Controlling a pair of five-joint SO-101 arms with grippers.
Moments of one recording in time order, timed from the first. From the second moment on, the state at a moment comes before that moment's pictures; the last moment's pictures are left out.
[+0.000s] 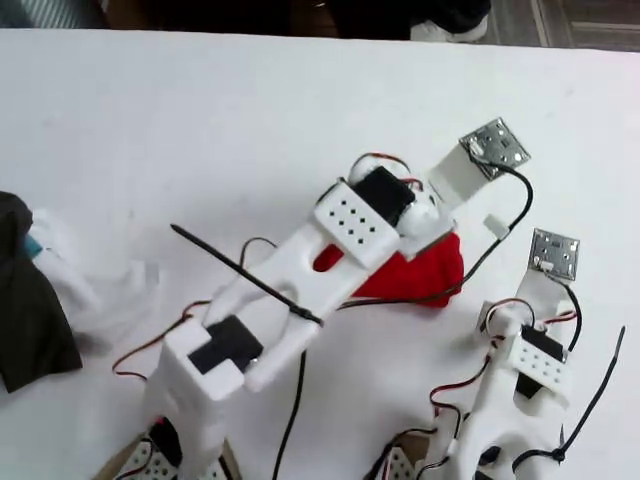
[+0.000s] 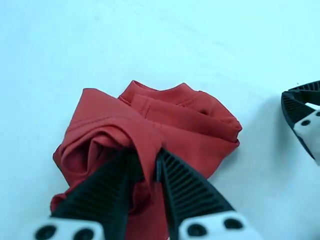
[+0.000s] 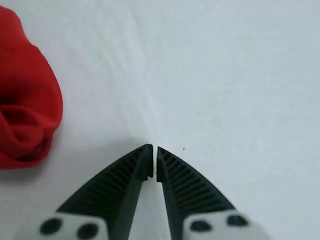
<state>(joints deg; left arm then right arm) 39.6 23.8 -30.7 75.1 -10.7 28.6 -39.3 75.9 34.6 15.8</state>
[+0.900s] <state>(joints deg) 21.9 27.6 -48.7 88.9 -10.7 27.7 -39.3 73.0 37.0 15.8</state>
